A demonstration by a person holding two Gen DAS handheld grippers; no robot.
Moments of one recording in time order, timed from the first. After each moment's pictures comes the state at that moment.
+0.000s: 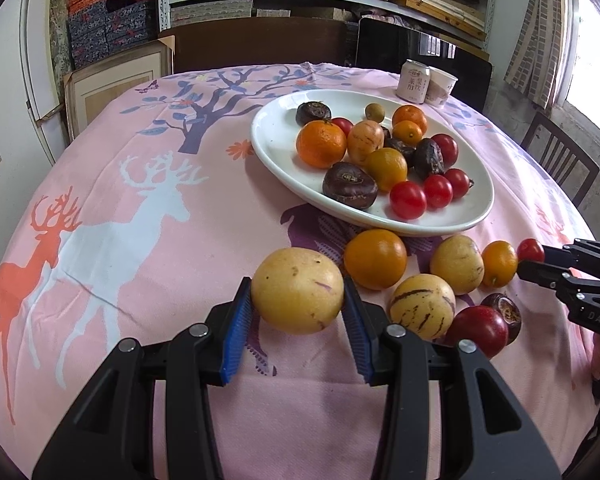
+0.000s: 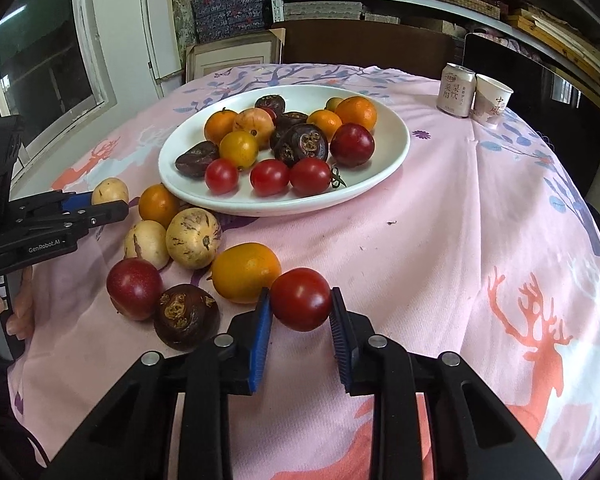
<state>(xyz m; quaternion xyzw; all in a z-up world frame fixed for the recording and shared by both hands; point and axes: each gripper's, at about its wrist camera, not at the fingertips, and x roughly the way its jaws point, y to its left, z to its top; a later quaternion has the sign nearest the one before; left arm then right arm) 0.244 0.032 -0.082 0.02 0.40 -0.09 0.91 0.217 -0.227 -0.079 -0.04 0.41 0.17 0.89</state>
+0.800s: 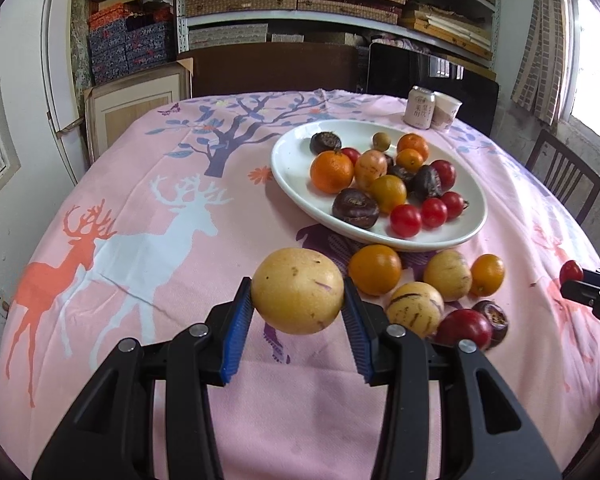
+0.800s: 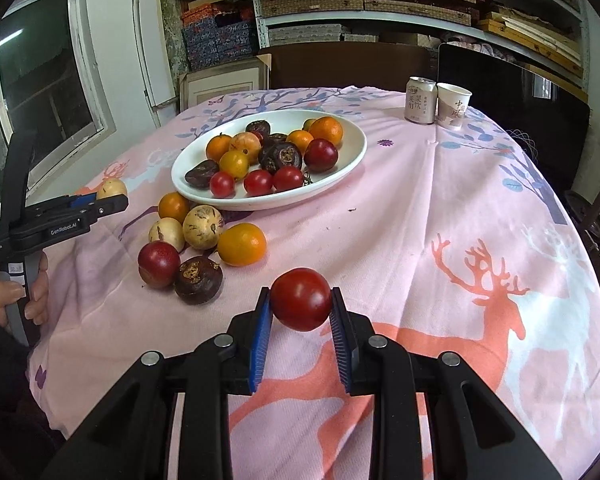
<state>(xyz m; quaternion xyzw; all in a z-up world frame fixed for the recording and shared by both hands) 0.212 0.039 -0.059 0.01 0.36 -0.07 0.93 0.162 -0.270 -0.057 -0.01 0.38 0.16 0.91</state>
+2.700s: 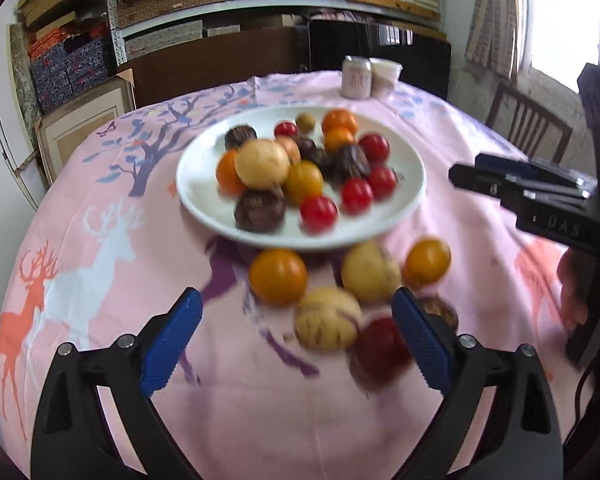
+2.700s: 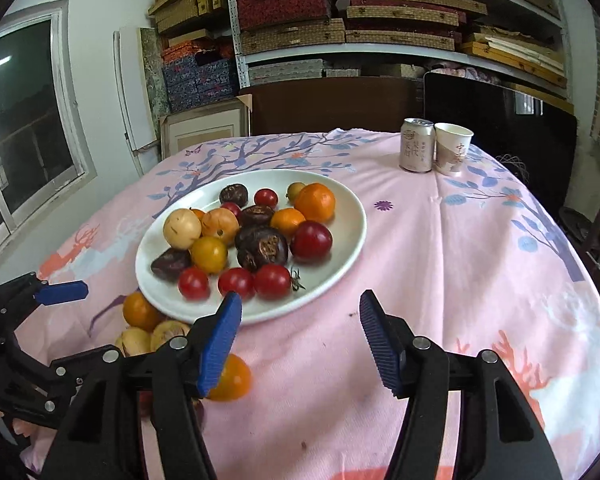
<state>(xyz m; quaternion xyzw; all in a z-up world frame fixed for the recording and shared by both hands) 0.222 -0.030 -0.066 0.09 0.39 -0.14 0.91 0.231 -0.247 -0.048 0.01 0.31 0.12 0.94</state>
